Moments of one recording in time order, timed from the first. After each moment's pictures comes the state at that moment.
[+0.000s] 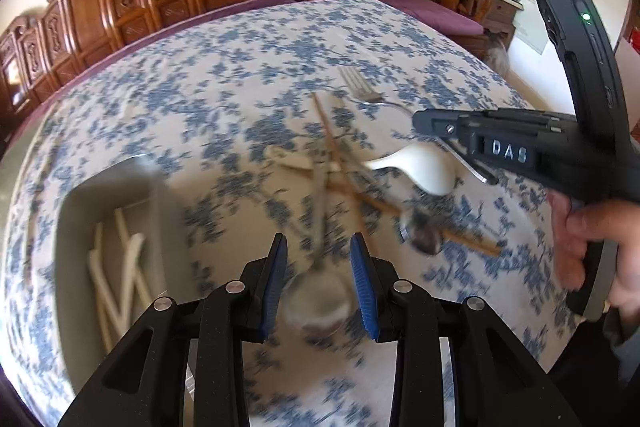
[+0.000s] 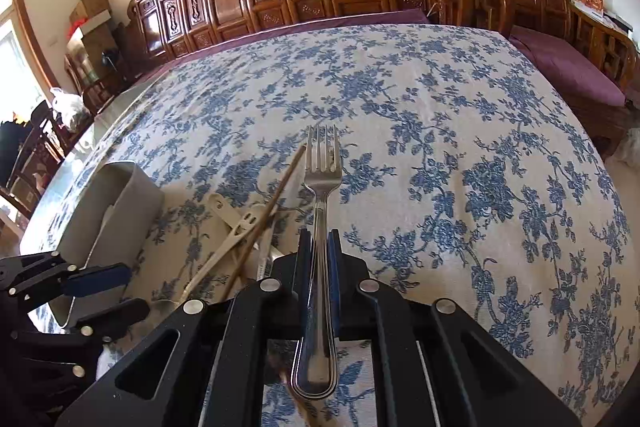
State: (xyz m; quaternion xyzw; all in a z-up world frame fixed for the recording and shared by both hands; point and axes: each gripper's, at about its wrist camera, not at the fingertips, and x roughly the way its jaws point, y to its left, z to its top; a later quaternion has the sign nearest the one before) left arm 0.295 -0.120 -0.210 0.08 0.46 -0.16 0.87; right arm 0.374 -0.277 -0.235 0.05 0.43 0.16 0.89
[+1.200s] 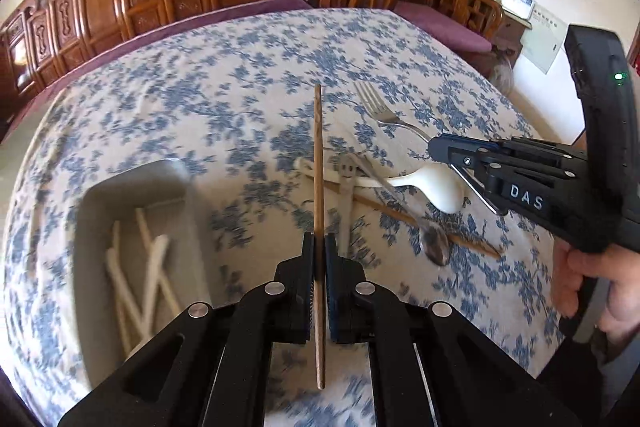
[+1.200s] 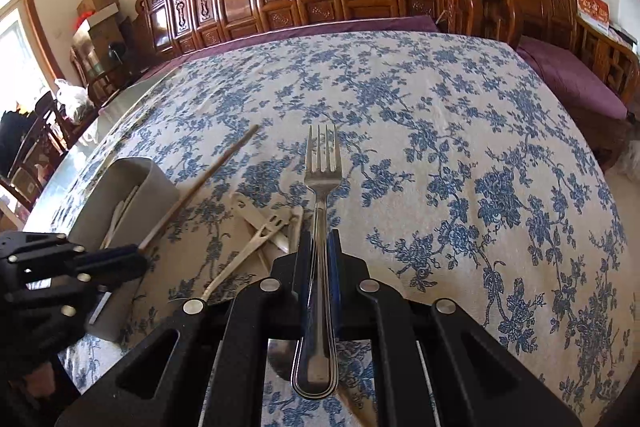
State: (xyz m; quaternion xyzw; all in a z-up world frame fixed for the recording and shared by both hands) left arm 0.296 -0.085 -0.187 0.05 0.46 -0.15 0.87; right arm 0.361 -0.254 -0.216 0.03 0.42 0.17 0.89
